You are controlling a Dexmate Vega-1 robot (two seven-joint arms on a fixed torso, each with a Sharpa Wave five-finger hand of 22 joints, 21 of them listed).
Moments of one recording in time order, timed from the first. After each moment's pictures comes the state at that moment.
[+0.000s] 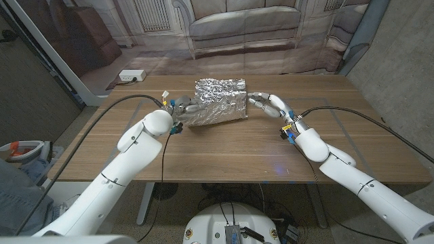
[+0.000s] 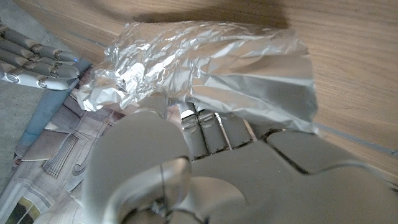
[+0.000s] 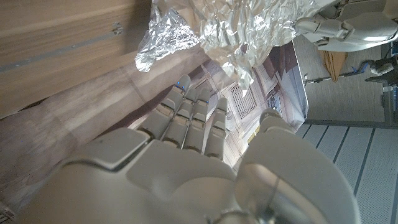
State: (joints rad) left arm 0.99 0.54 0.30 -2.18 0.34 0.78 -0.28; left_hand 0.87 0.11 0.28 -0.01 0.17 0.97 0.03 0.24 0.19 1.03 -0.10 0.18 0.21 1.05 -0.05 0.18 0.18 0.75 0.02 0.41 0.19; right arm -1.00 -0.67 -0.43 -1.63 -0.19 0.38 -0.24; right_hand 0.59 0.09 0.26 0.01 0.18 0.51 -0.05 0.20 0.20 0.51 0.03 0.22 0.19 0.44 0.00 0.19 0.19 0.48 -0.02 0.28 0.19
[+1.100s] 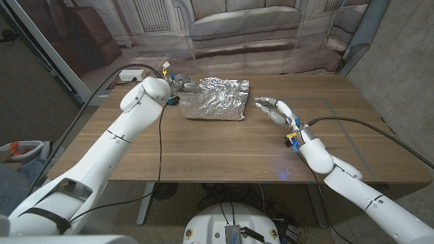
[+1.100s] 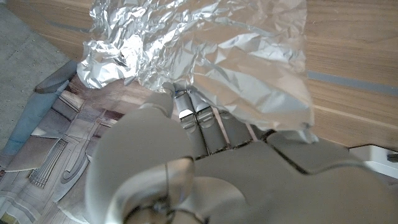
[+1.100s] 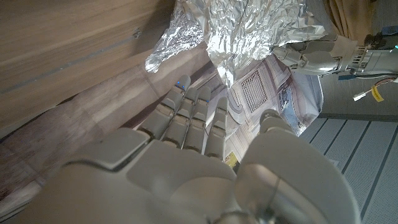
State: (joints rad) left arm 0.68 0.53 0.37 -1.93 0.39 0.76 -0.42; left_hand 0.92 0.12 0.35 -0.06 0.18 1.02 0.01 0.25 0.19 1.07 -0.12 0.21 0.23 1.08 -0.06 0.20 0.18 0.74 0.01 0.41 0.19; right arm -1.13 -0.67 -0.36 -1.72 -0.21 0.33 -0.31; right_hand 0.59 0.09 0.26 0.01 0.18 0.52 -0.04 0.20 0.20 0.52 0.03 0.22 0.19 0.44 0.00 0.19 0.18 0.49 -0.01 0.28 0.19
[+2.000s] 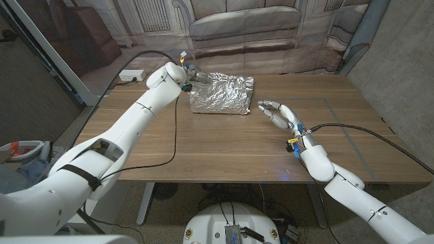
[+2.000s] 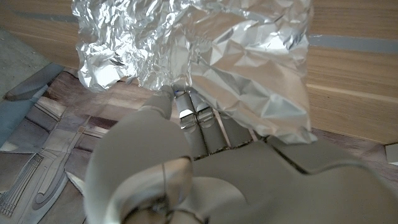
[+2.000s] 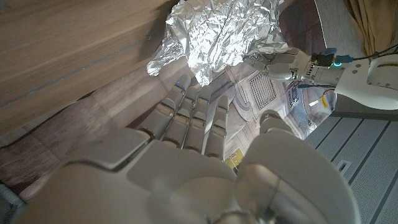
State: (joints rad) left arm 0.37 0.38 0.55 -1.49 0.44 0.68 -0.41; left_hand 0.90 0.12 0.36 -0.05 0.18 1.02 0.02 0.24 0.19 1.06 -0.11 0.21 0.24 1.09 -0.06 0.21 0.19 0.77 0.03 0.43 0.20; right arm -1.21 -0.65 -0.32 -1.77 -0.24 0.28 -0.35; right_hand 0.58 0.09 0.26 0.01 0.19 0.55 -0.04 0.21 0.20 0.55 0.03 0.23 0.19 0.45 0.00 0.19 0.18 0.49 -0.01 0.28 0.19
